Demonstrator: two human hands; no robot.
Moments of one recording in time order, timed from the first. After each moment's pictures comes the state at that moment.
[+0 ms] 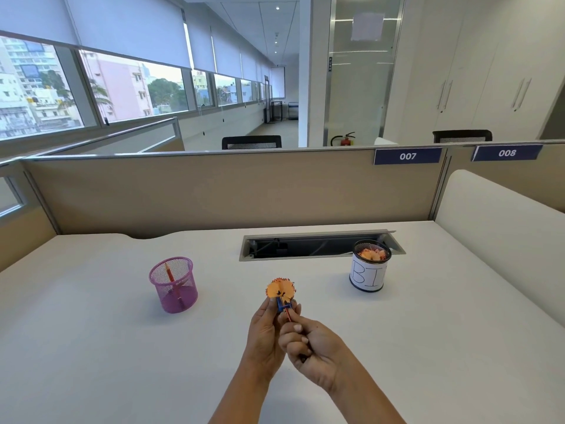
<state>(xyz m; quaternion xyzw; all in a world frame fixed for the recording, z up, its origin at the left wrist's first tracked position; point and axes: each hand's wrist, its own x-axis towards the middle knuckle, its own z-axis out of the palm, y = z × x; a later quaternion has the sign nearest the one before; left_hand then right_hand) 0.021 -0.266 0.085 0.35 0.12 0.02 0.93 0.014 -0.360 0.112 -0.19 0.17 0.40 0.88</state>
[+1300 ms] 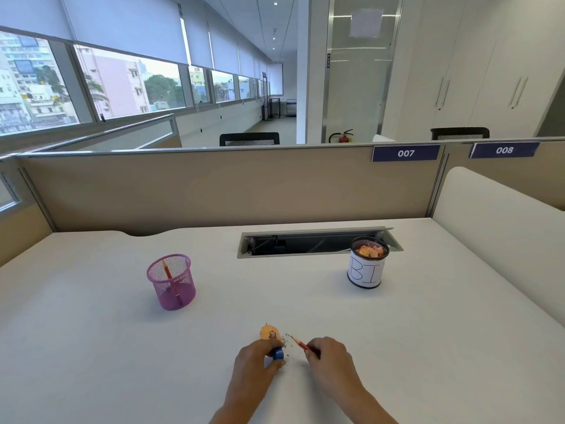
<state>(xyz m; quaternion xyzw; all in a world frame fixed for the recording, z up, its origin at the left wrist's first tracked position) -0.012 -0.237 0.027 0.92 0.00 0.12 0.38 0.012 -0.383 0.047 -0.94 -0.04 0.08 0.32</state>
